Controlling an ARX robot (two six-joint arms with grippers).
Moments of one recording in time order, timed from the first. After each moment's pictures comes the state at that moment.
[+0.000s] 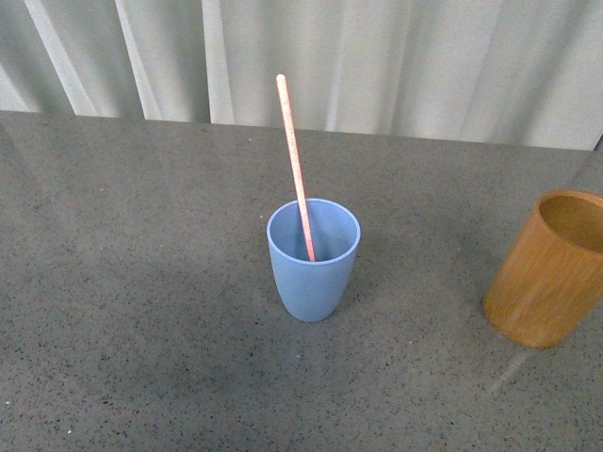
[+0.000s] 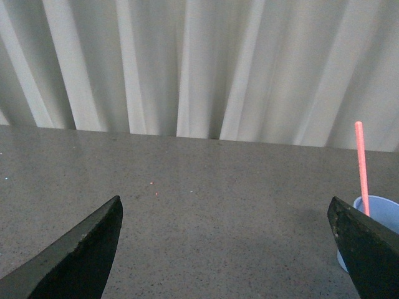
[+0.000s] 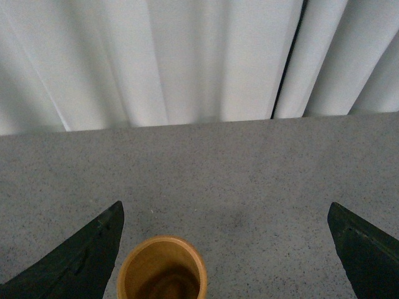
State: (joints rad) left arm 0.00 0.00 0.02 0.00 0.00 0.00; right arm 0.16 1.08 0.53 0.24 0.31 0.09
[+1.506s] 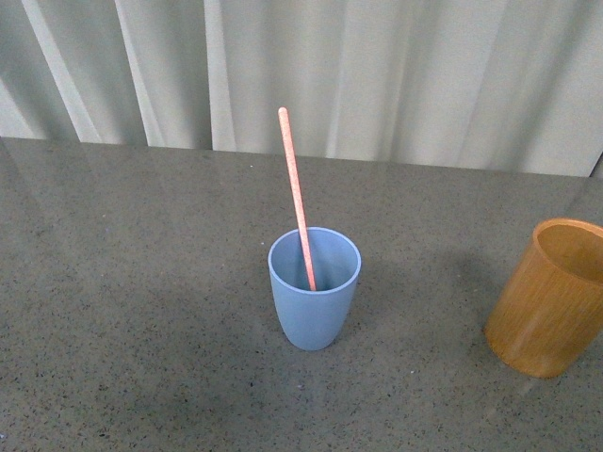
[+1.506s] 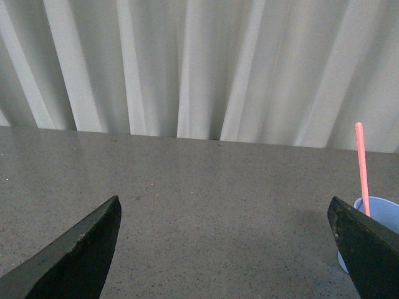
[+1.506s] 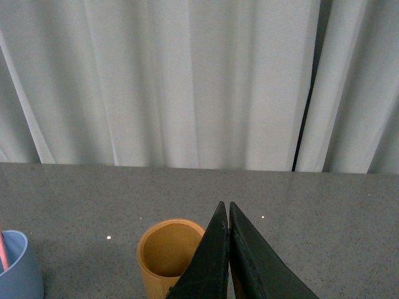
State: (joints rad) left arm 0.00 0.00 0.02 0.00 0.00 0.00; right arm 0.00 0.38 0.02 0.38 0.00 0.00
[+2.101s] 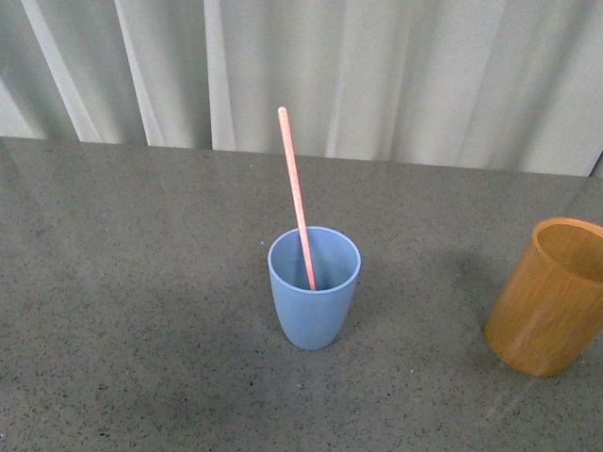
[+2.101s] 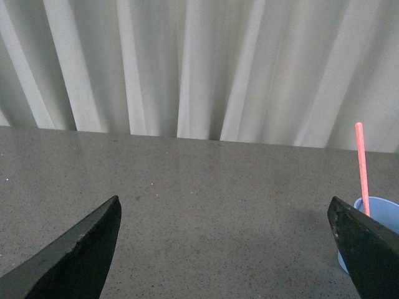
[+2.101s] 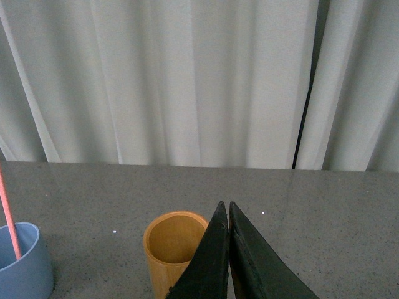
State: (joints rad) left arm 0.00 0.00 0.02 0.00 0.00 0.00; right arm 0.00 0.14 0.02 0.14 0.00 0.00
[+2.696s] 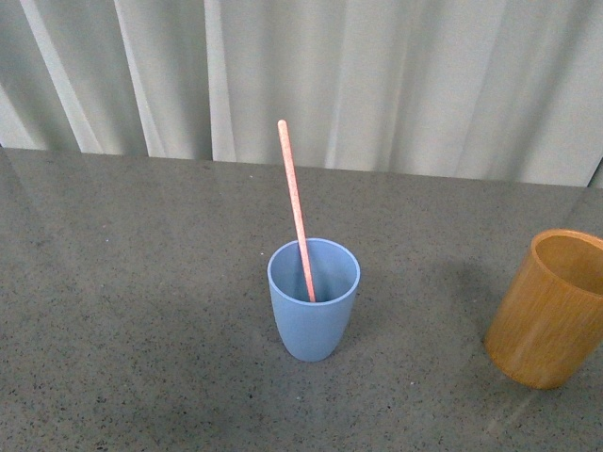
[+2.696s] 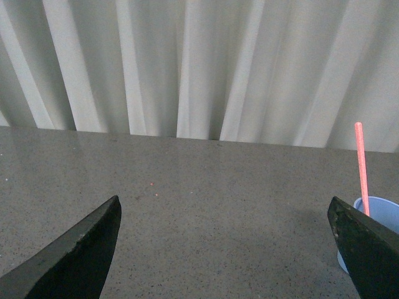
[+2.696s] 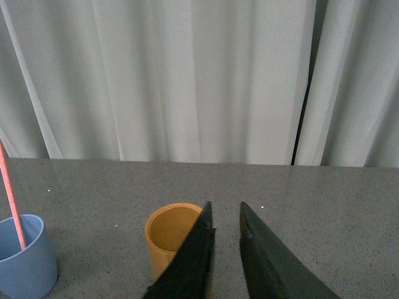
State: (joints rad) left arm 0.00 0.00 0.02 0.00 0.00 0.00; right arm 0.00 0.00 0.02 0.00 0.00 0.00
